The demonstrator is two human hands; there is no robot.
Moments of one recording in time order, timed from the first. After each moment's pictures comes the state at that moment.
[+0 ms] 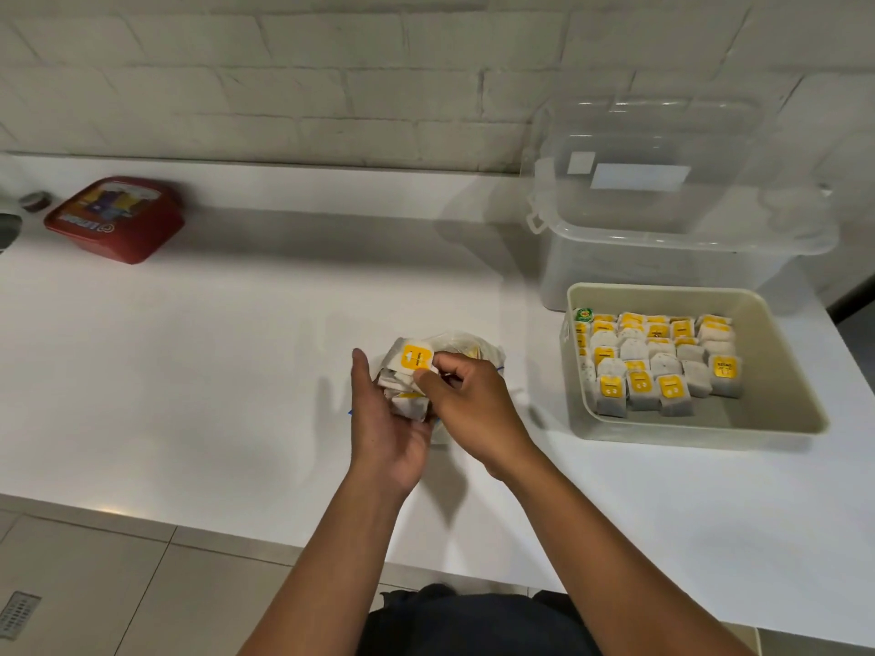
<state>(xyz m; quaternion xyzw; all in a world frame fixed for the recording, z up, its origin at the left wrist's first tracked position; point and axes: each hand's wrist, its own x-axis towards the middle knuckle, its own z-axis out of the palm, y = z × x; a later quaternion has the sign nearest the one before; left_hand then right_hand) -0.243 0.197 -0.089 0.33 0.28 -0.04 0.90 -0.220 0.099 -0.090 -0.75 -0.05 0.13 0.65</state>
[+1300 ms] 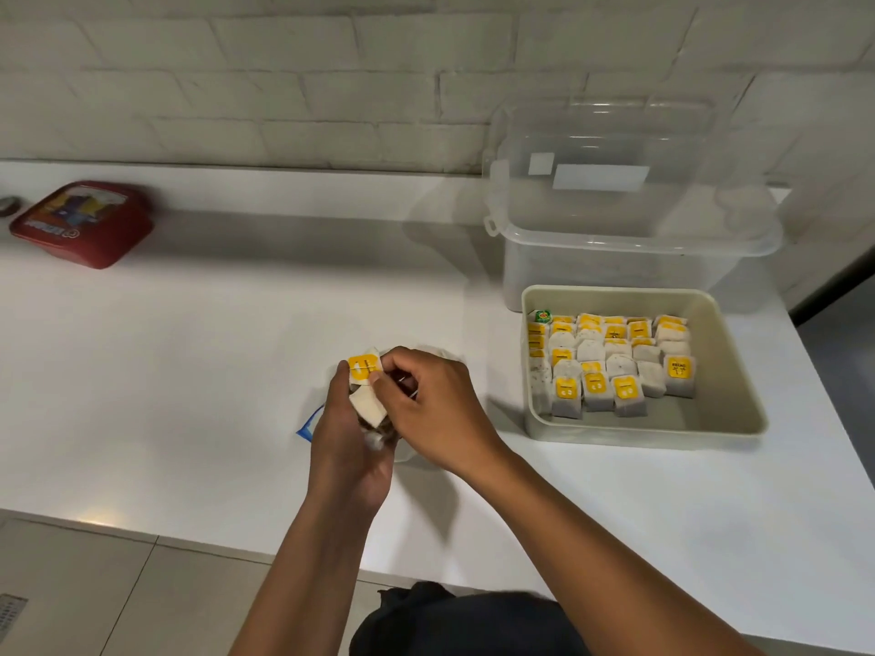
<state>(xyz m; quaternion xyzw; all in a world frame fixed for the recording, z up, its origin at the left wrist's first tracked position) -0.253 0.163 -0.072 0.41 0.30 0.03 0.86 -0.218 0.070 -0.071 -0.82 -0.18 0.03 0.54</state>
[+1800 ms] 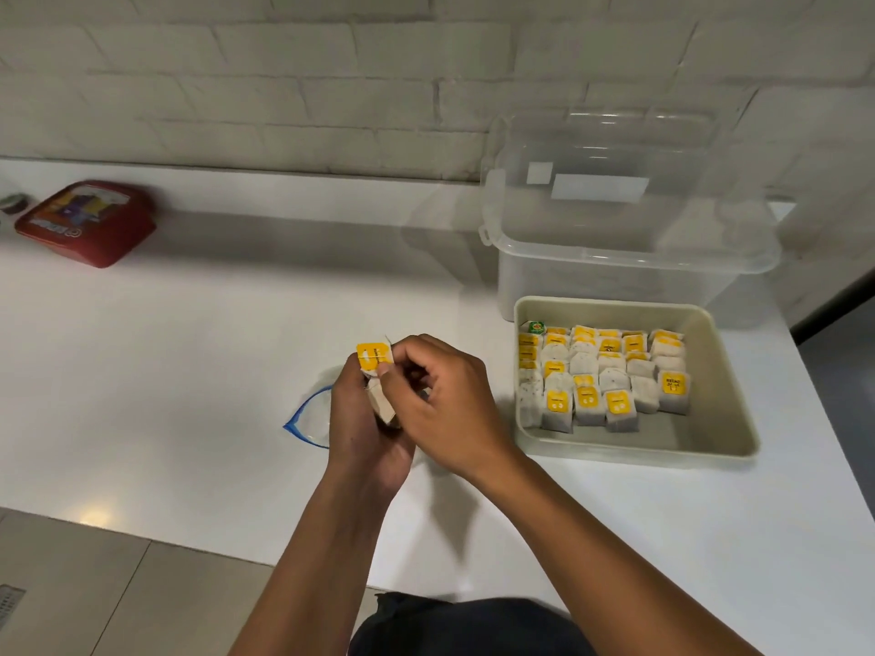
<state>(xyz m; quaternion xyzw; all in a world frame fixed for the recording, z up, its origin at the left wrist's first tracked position) -0.229 0.128 -0.053 0.35 0.23 0.02 0.91 -0.209 0.042 -0.055 -0.79 -0.20 -0.05 0.58</state>
